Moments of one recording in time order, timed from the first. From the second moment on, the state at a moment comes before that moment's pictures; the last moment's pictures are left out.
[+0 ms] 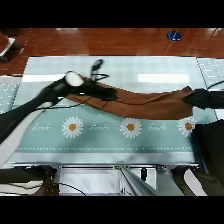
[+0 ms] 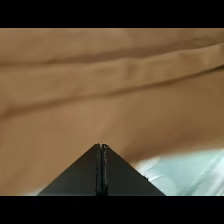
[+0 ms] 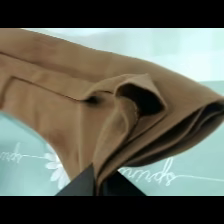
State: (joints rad) left arm -0.55 -1.60 1.27 0.73 -0.80 -1.30; right arm -0.34 -0.79 0.92 -0.96 1.34 1.34
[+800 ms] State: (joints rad) left arm -0.73 -1.85 1.63 0.81 -0.98 -1.52; right arm -0.27 -0.62 0.88 -0.86 1.32 1.42
